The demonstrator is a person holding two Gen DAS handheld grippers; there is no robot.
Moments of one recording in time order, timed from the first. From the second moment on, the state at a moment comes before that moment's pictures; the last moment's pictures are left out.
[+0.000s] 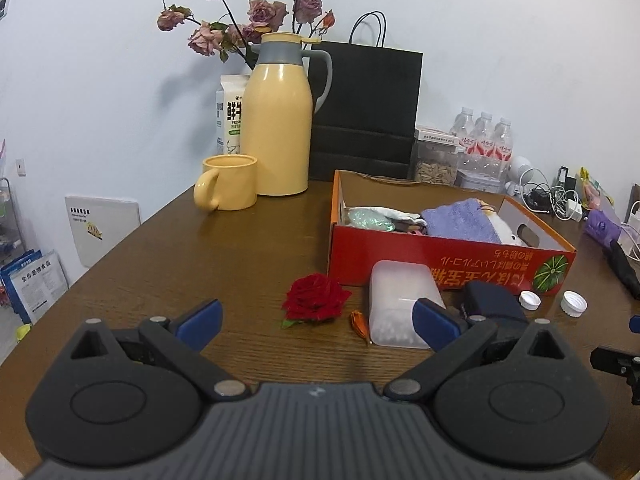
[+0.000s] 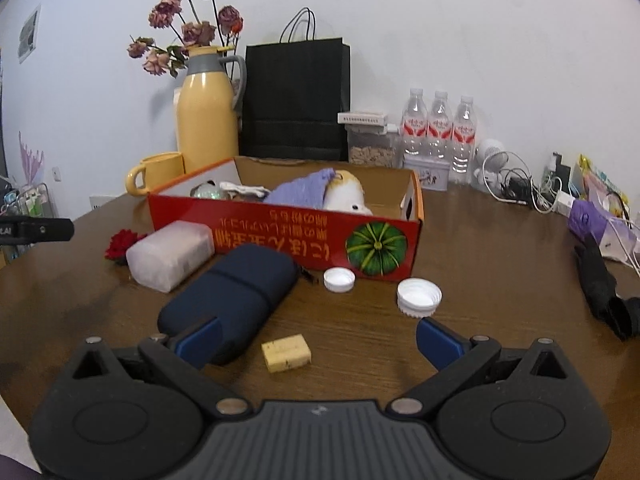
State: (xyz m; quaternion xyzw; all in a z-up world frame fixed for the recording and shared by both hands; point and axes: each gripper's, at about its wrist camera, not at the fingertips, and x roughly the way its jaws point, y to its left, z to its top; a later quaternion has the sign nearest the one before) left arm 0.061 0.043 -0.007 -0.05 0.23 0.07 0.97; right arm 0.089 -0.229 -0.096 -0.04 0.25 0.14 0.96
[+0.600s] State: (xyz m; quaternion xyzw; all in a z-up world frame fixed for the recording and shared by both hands) left arm 0.062 0.045 -0.013 -0.06 0.24 0.07 0.97; right arm 0.103 -0.226 -0.115 -0.04 0.29 0.14 0.95
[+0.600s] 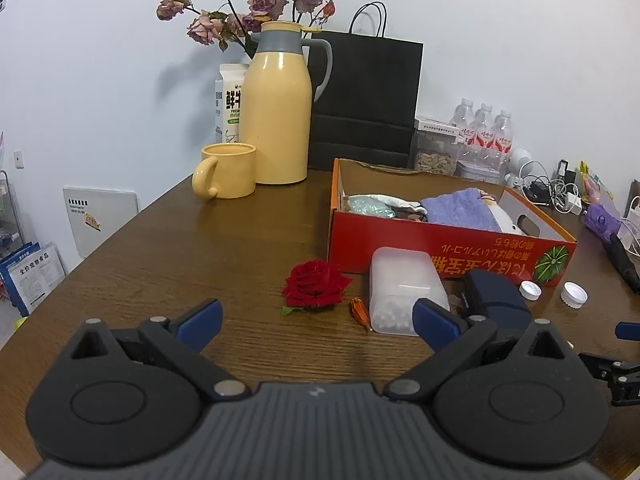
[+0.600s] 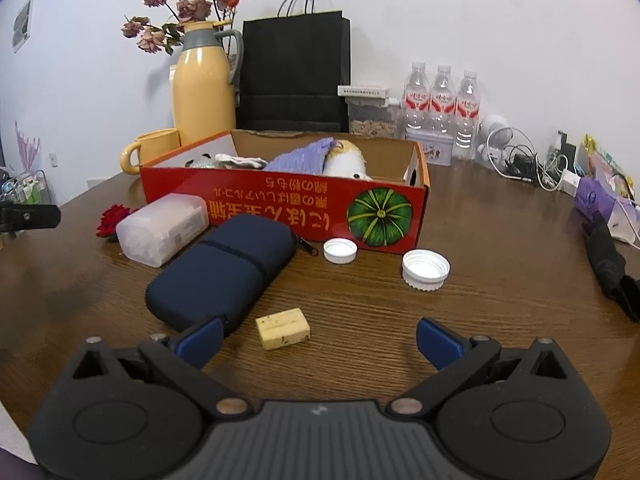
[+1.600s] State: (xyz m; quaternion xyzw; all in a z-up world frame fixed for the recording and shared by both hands) left arm 0.064 0.047 -0.020 -0.06 0.25 0.07 0.96; right arm 0.121 -0.215 -0.110 -0.05 0.22 0.15 0.96
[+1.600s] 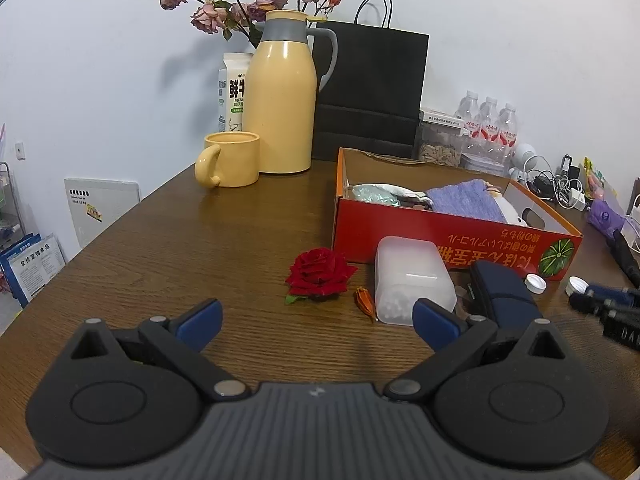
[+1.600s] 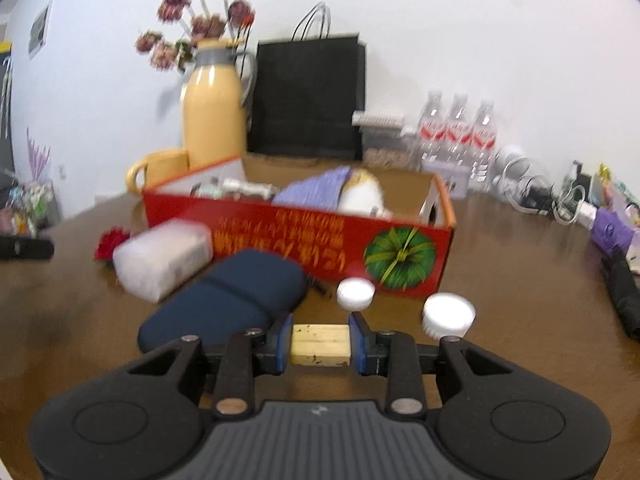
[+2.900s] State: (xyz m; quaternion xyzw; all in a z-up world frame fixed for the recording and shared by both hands) left arm 0.181 0.082 -0.049 -0.12 0.32 0.10 0.93; right arm 0.132 -0.220 -0.107 -0.04 0.19 0.13 0.97
